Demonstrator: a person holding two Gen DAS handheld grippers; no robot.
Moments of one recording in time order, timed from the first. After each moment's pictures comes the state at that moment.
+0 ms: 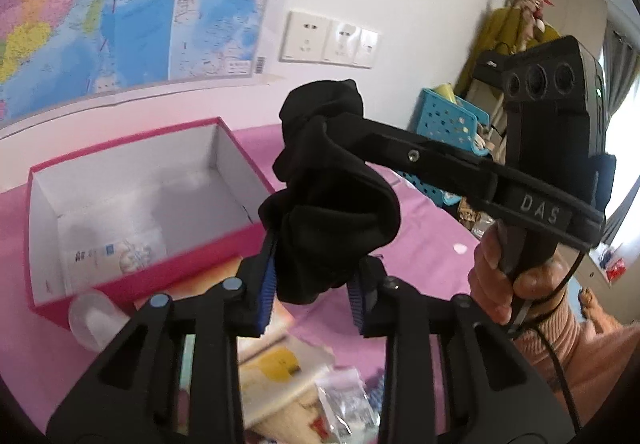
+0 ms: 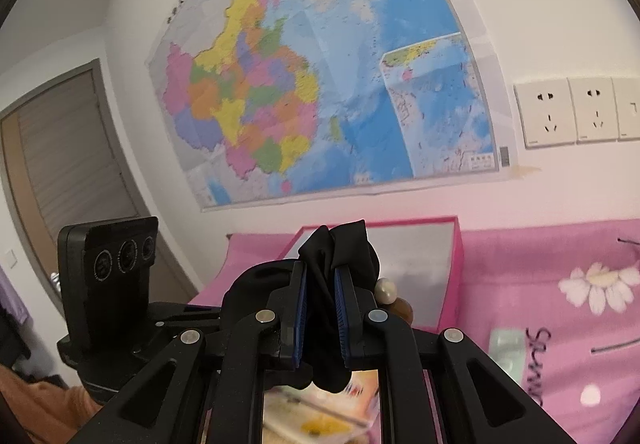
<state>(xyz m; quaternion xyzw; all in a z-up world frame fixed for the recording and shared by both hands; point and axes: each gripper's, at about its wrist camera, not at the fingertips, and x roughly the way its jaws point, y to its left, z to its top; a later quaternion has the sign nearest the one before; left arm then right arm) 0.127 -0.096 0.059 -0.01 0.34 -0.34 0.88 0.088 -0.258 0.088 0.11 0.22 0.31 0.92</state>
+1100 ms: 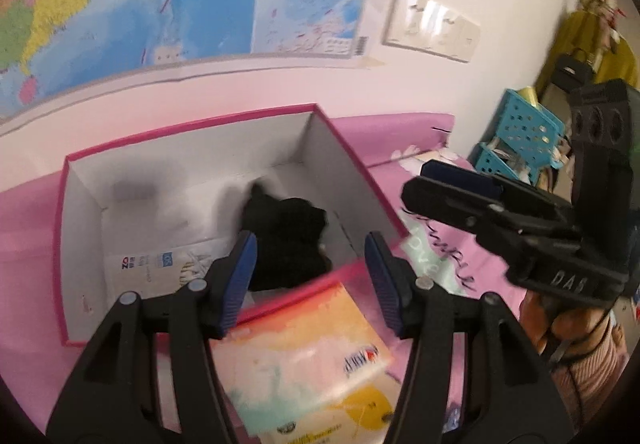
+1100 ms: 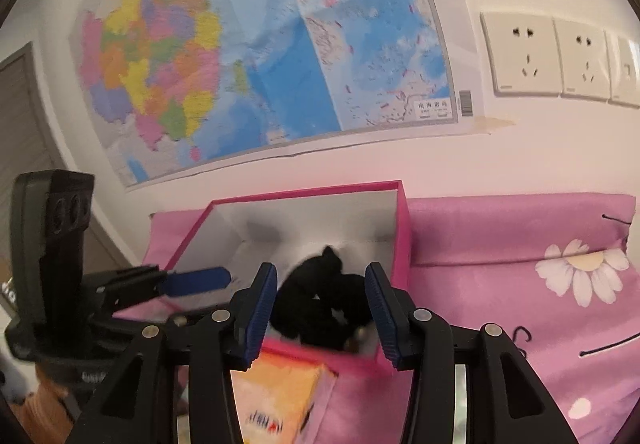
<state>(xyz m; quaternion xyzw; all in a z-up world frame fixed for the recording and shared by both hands) 0.178 -0.093 0.042 0.00 0.37 -0.23 0.90 0.155 -0.253 0.043 0.08 0.30 0.22 0.92</state>
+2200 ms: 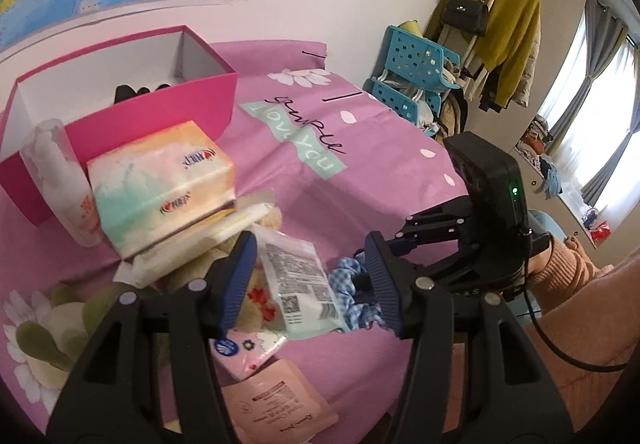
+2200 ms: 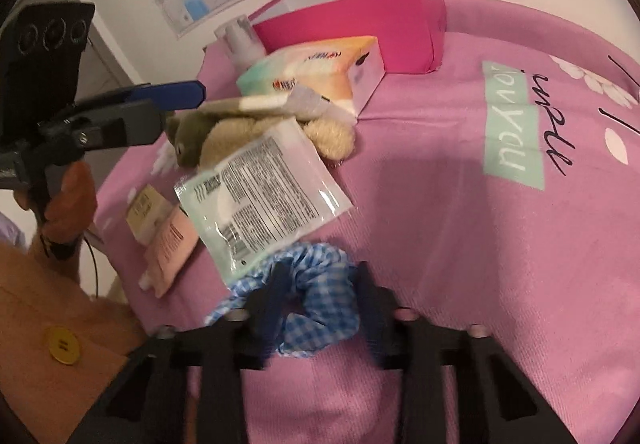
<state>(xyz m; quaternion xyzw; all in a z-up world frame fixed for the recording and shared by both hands) 0.018 -0.109 0.000 0.02 0.39 -0.38 0.84 -0.022 -0.268 -0.073 0.00 0.48 0.30 0.83</state>
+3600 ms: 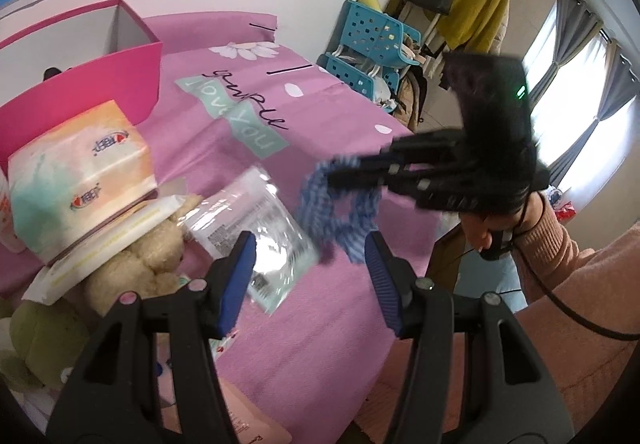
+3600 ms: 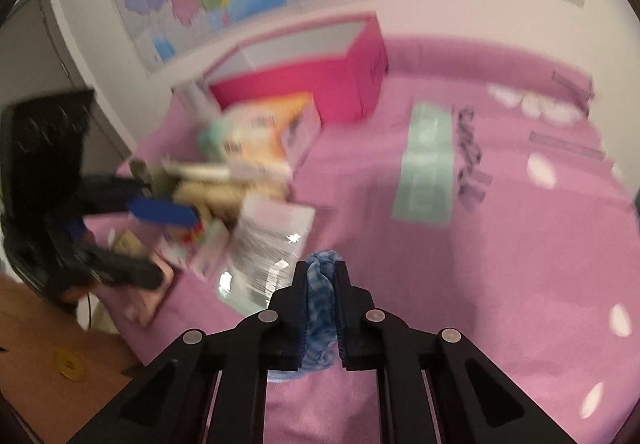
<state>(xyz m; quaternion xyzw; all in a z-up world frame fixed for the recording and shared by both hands) 0.017 -0.150 -0.017 0.01 0.42 -0.45 0.79 -0.019 -0.316 -0.025 0.01 0.42 0.23 0.88</state>
